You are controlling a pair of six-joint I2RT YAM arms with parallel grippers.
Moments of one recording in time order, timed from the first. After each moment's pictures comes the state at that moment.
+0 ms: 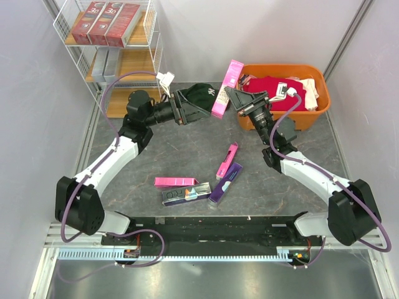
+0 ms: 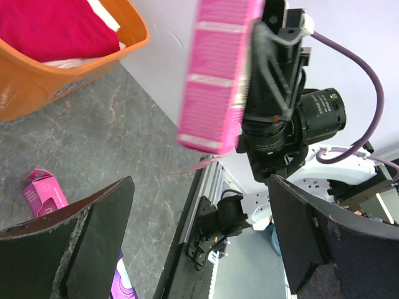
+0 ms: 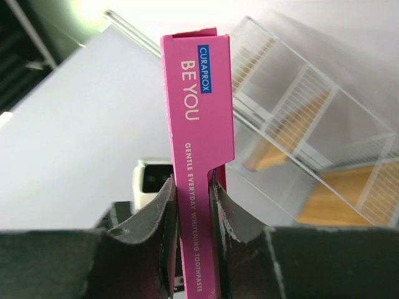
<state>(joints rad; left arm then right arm) -0.38 1.40 1.10 0.37 0.85 -0.88 0.50 1.33 0.84 0.94 -0.04 1.07</state>
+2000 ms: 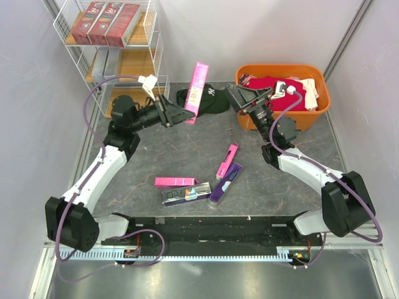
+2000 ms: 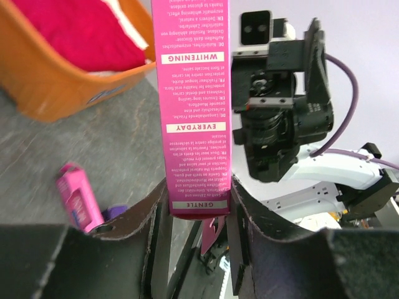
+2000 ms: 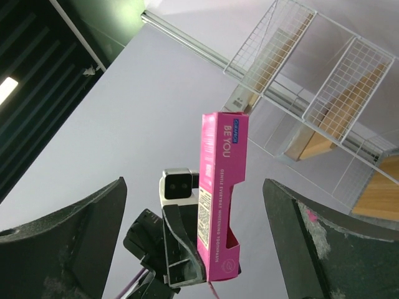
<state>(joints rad) -0.32 1.27 1.06 0.28 0.80 -0.84 0.46 1.40 0.84 1.11 -0.15 1.30</state>
